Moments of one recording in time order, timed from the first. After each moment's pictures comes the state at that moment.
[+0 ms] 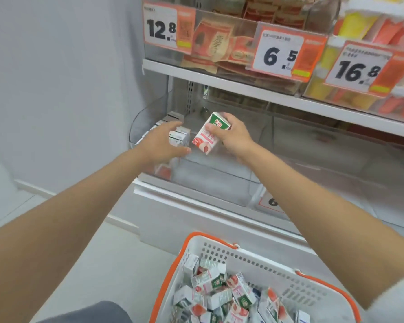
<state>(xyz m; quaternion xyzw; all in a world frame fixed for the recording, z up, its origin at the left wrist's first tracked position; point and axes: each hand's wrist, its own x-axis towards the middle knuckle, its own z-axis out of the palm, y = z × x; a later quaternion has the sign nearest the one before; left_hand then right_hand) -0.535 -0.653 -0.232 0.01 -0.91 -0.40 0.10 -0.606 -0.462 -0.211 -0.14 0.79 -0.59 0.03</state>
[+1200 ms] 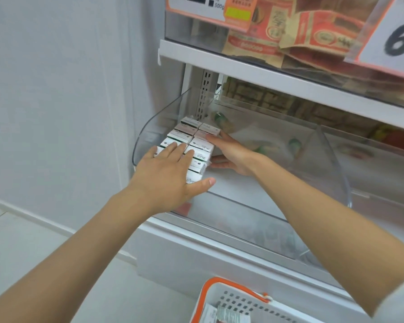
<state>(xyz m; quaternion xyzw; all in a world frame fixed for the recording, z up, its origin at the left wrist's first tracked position) -0.558 -0.683 -0.270 -0.03 -1.00 -0.04 0.05 -0.716 -0.536 -0.279 -0.10 0.79 -0.55 0.24</state>
